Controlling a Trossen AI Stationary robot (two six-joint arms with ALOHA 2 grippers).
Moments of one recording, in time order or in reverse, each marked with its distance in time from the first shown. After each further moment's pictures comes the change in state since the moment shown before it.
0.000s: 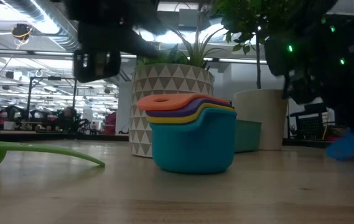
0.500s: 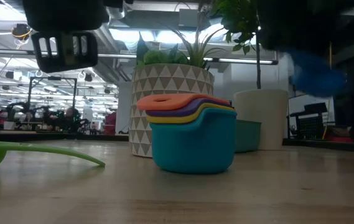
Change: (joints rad) left arm -0.083 -0.004 -0.001 0.002 0.076 0.000; right arm 0.217 0.000 0.406 0.069 0.007 -0.127
